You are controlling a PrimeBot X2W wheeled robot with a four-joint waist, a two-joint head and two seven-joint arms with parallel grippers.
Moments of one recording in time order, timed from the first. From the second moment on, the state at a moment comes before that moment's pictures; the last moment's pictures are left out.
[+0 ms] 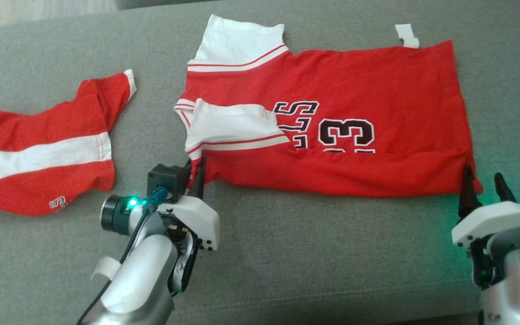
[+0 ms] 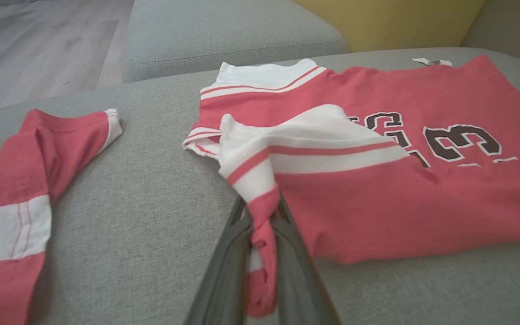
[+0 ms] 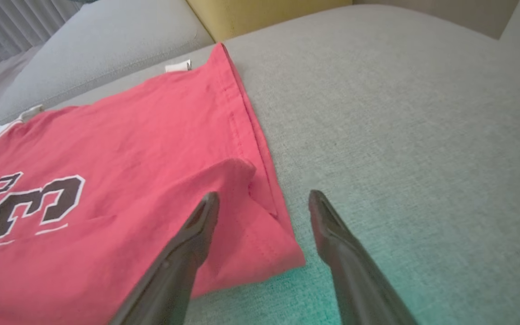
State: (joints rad) left arm -0.39 0.12 -0.59 0.49 -0.33 0.21 -0.14; right arm -0.27 -0.04 -0.28 0.52 0.17 0.12 0.01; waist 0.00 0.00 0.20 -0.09
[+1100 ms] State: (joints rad) left arm -0.37 0.18 -0.60 0.41 -0.33 0.24 -0.10; right arm -0.43 -0.05 -0.32 0.81 0.11 0.12 0.00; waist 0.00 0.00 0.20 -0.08
